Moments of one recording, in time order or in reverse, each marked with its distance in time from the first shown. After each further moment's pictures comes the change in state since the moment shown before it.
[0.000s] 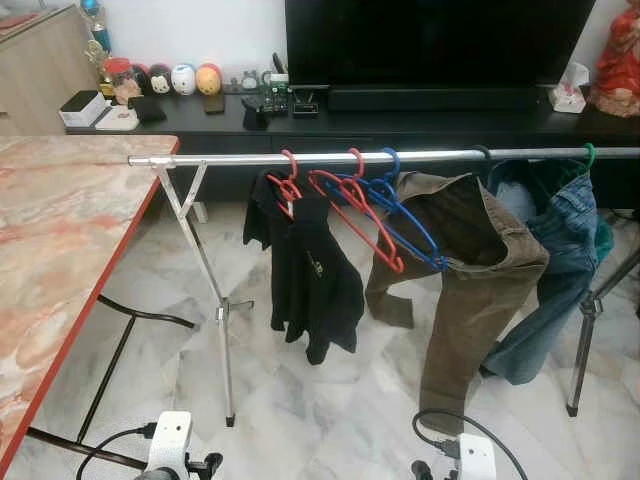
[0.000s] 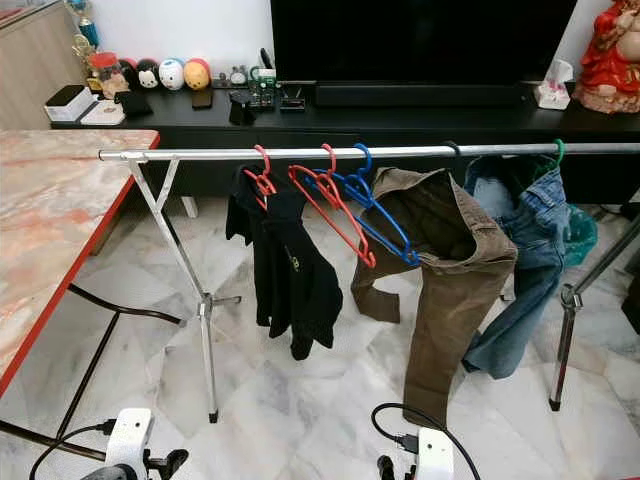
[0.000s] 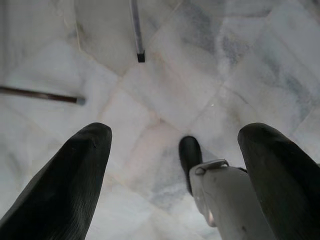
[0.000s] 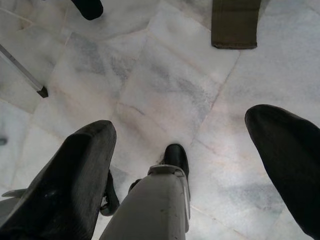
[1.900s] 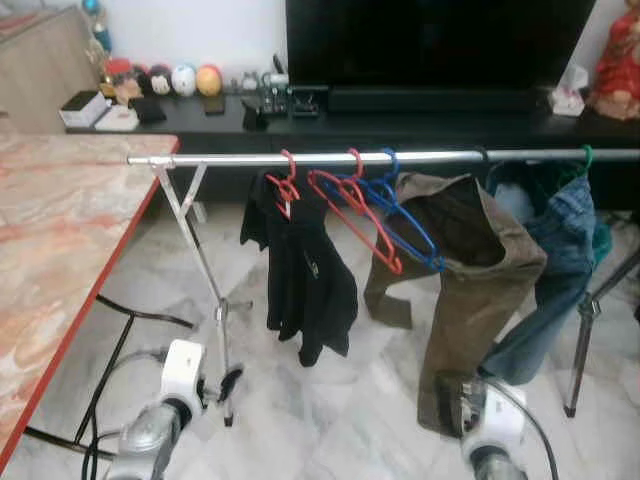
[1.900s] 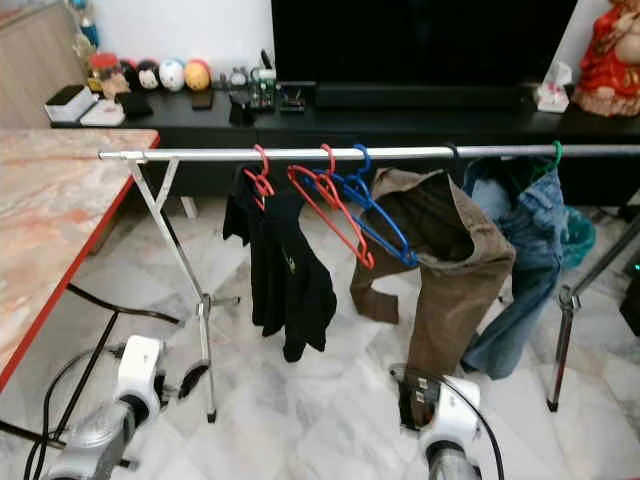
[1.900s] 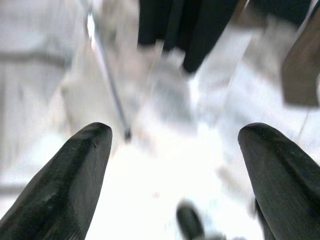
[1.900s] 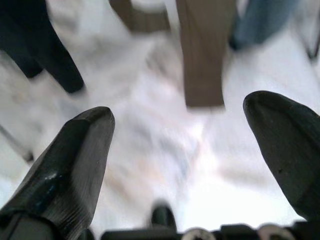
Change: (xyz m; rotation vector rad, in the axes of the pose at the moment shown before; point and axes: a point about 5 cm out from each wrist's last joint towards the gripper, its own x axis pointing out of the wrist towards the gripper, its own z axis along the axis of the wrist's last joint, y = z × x) left arm -0.005 0.005 0.044 0.108 -0.247 -0.114; right arm -0.012 -0.013 0.021 0.027 -0.270 -0.094
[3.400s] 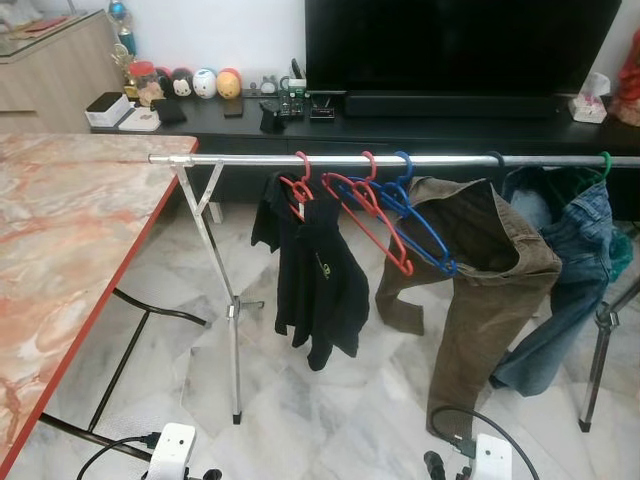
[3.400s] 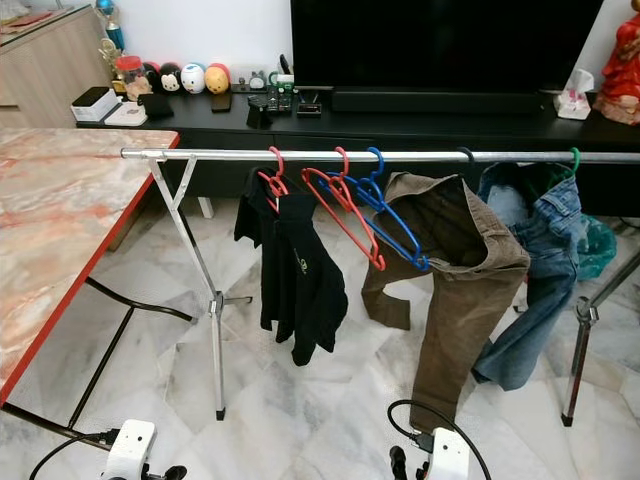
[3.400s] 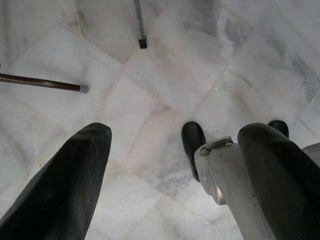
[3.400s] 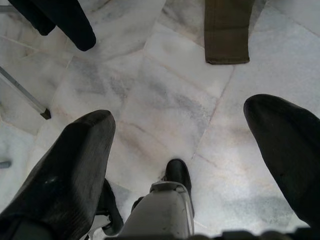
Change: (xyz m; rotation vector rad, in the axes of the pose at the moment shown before) left arm -0.014 -0.012 -0.059 -0.052 0.290 0.075; right arm 0.003 0.005 -0.019 0.060 0.166 0.035
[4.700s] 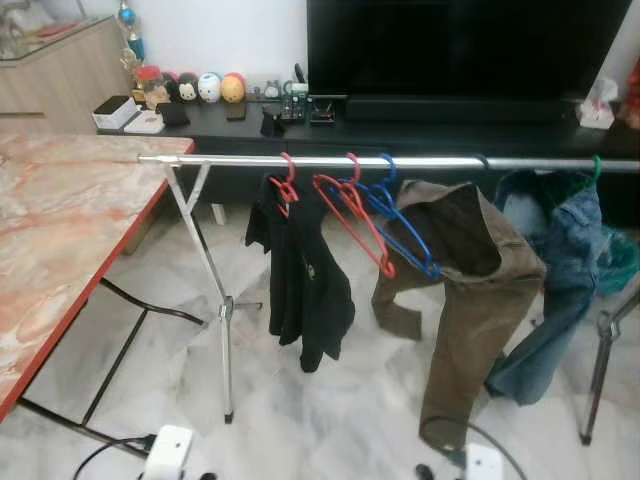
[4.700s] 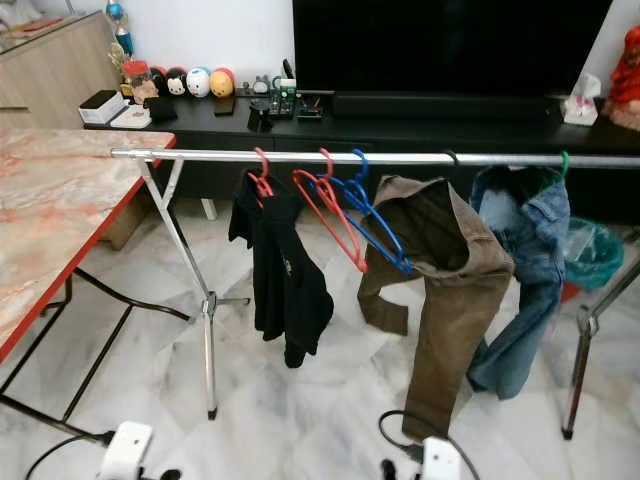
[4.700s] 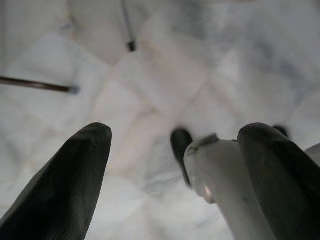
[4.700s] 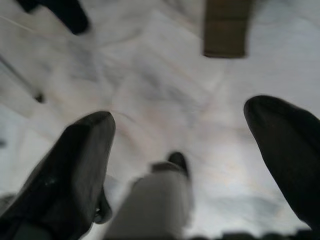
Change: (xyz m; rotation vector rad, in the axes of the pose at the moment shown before) left arm 0.000 -0.007 -0.002 0.032 -0.007 -0.028; right arm -0.007 -0.007 -0.018 -0.018 0.067 -0.001
